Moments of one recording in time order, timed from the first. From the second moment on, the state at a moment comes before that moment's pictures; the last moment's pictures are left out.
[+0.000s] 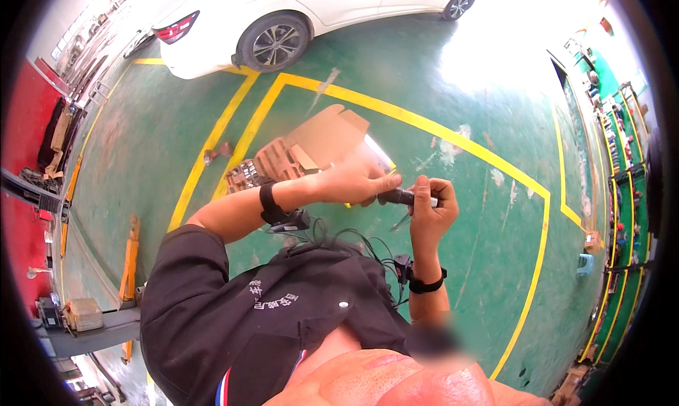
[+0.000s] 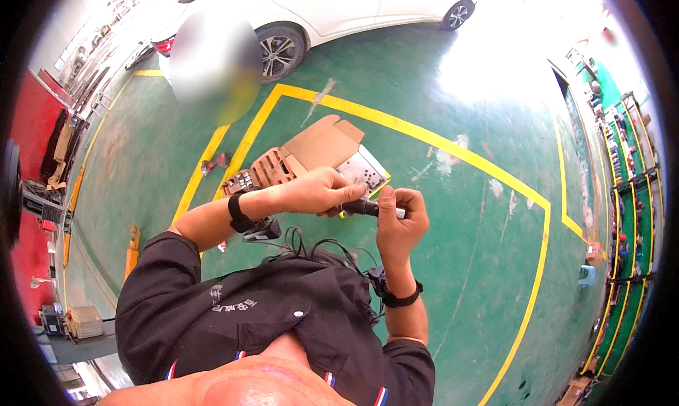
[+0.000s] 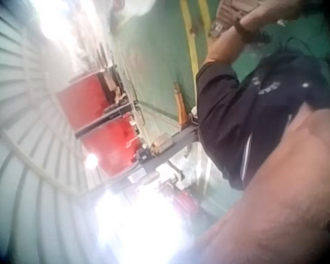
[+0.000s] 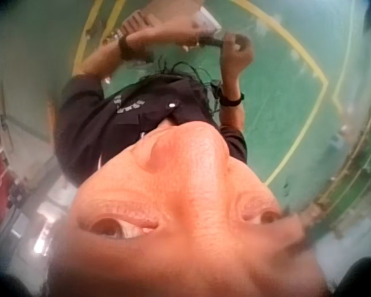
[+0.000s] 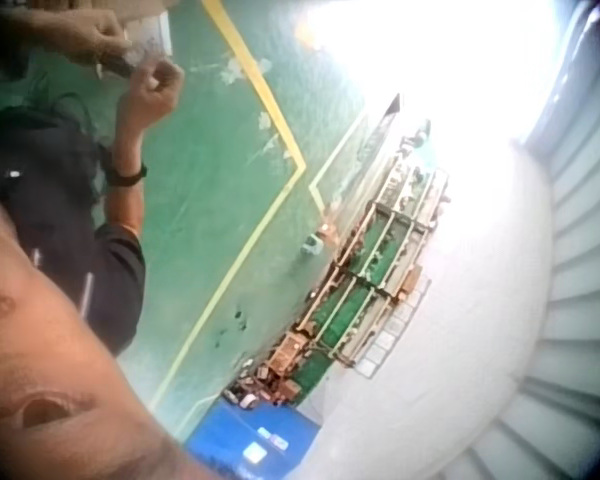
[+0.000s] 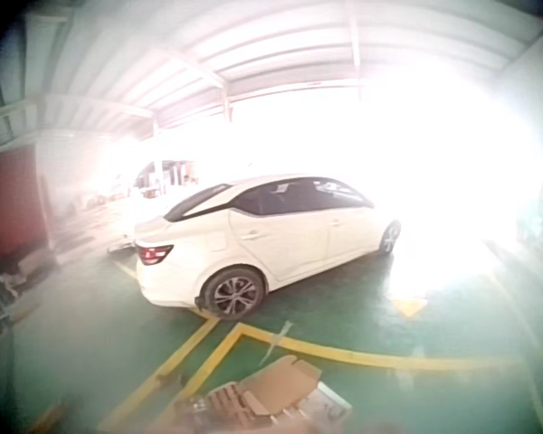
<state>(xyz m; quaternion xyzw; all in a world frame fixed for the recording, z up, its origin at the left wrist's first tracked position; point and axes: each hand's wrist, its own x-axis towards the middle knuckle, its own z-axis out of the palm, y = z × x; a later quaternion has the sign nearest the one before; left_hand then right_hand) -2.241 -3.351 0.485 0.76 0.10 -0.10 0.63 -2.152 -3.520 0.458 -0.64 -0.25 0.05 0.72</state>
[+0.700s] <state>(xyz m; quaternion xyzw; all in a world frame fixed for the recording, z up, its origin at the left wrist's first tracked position) -2.108 -3.449 0.486 0.90 0.01 -0.16 0.40 -2.031 -3.608 0.428 -0.68 -0.16 0.03 0.71</state>
